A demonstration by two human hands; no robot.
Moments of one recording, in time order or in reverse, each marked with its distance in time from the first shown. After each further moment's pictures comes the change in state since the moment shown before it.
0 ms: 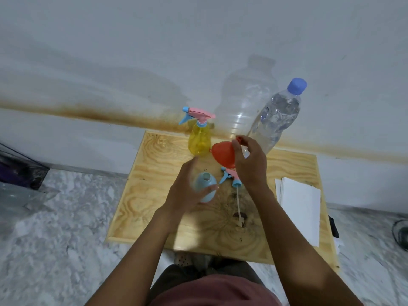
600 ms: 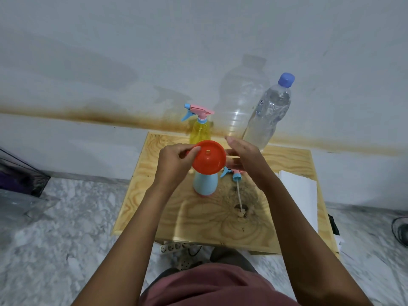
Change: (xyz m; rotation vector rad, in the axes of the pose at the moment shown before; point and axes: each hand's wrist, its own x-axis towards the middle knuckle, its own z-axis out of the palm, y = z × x) left_hand -0.004 0.050 -0.055 -0.095 0.259 0.087; right_hand -0.033 -0.044 -0.041 0.379 -0.514 0.322
